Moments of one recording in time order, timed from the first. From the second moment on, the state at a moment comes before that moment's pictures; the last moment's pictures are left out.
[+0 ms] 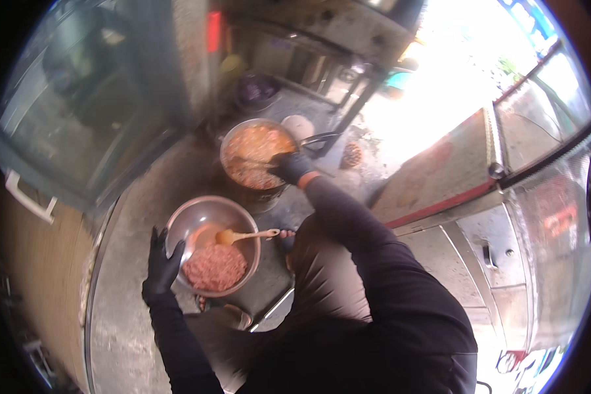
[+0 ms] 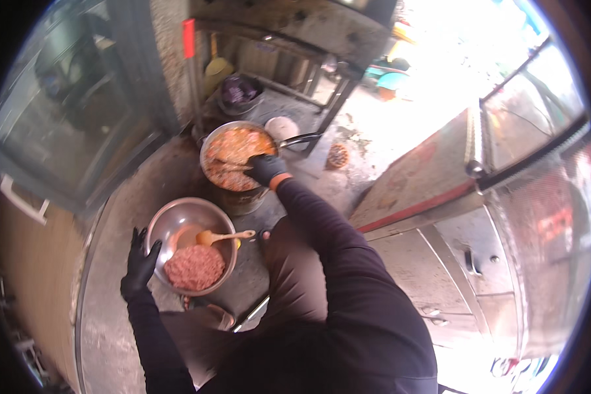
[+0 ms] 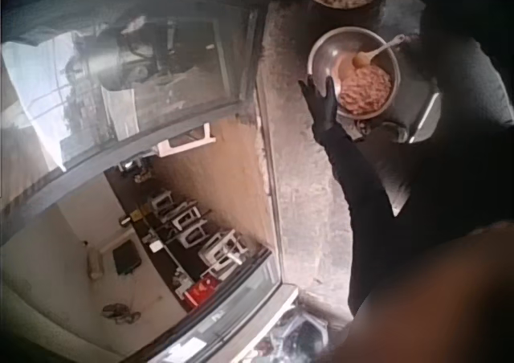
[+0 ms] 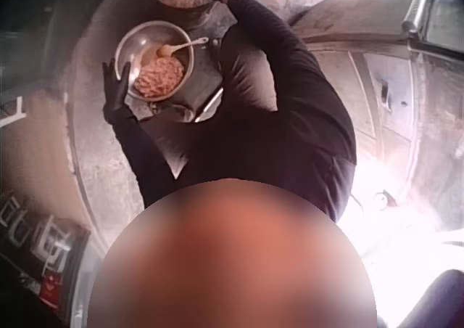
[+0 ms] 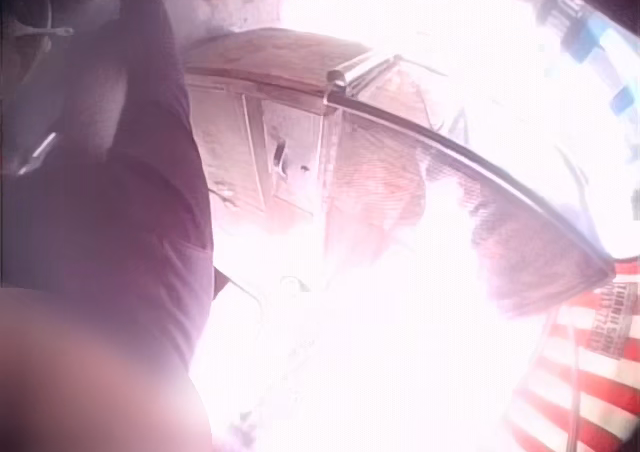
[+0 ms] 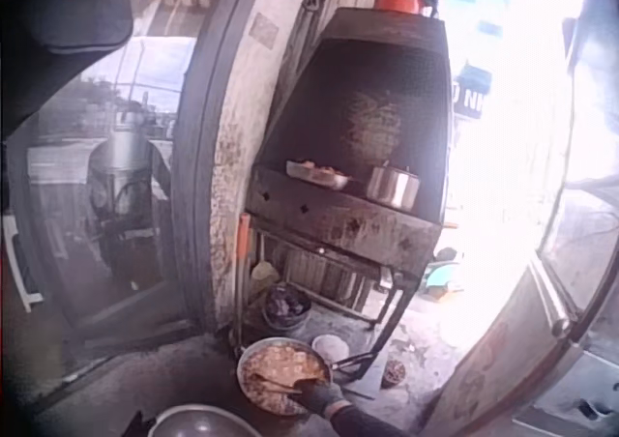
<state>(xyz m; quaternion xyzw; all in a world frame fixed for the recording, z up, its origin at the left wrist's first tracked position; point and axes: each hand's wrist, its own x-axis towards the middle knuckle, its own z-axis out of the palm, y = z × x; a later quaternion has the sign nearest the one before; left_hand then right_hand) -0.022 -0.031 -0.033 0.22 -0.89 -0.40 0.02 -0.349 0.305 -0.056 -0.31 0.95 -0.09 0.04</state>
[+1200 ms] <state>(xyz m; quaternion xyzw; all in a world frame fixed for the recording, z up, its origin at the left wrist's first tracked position) -0.018 -0.030 -0.027 0.20 -0.90 -0.37 0.06 -0.393 0.258 -0.037 -0.29 0.96 -0.04 -0.03</state>
